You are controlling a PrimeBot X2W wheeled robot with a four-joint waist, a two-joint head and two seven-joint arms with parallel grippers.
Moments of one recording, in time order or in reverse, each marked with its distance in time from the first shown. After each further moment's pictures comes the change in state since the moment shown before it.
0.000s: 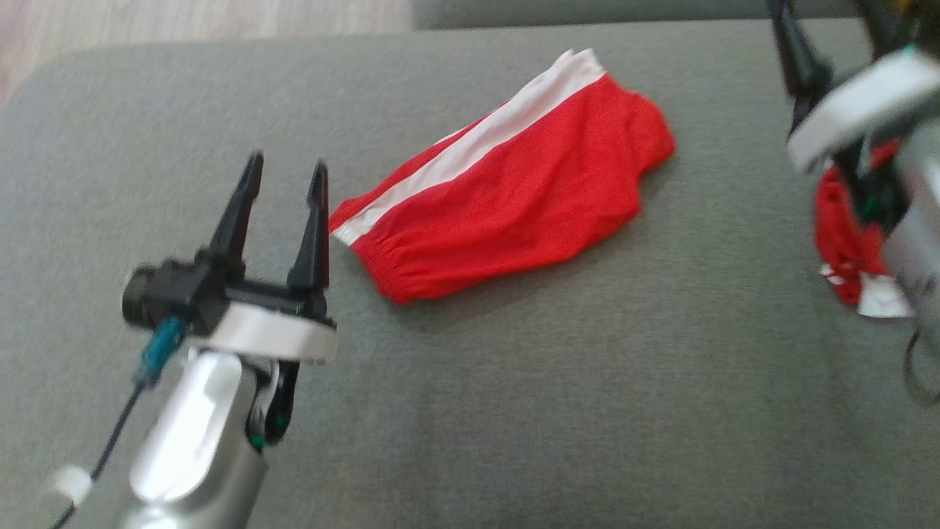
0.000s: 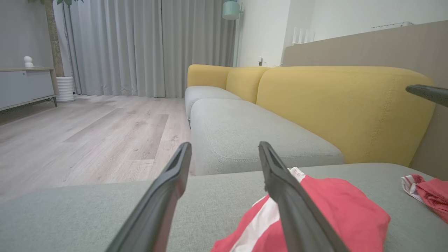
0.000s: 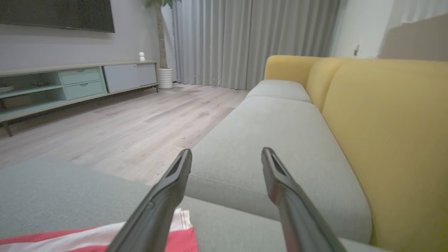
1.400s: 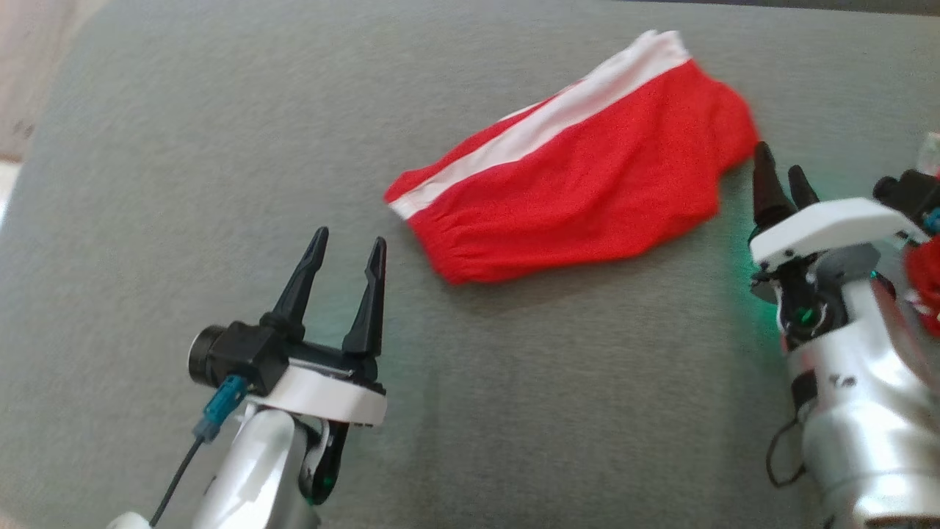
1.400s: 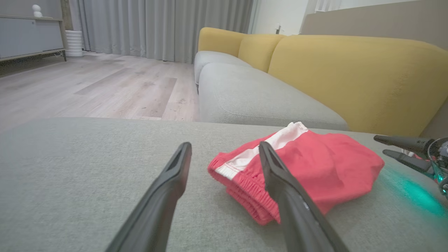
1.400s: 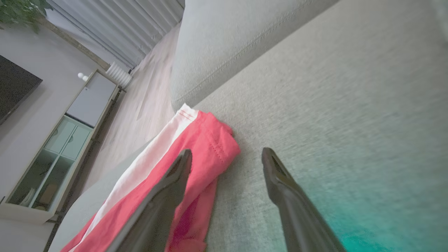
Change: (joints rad) left arm 0.172 -0.164 0.101 0.013 0.161 -0.125 0.000; right arm 0.393 0.396 -0.869 -0.016 -0.094 0.000 0.296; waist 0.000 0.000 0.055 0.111
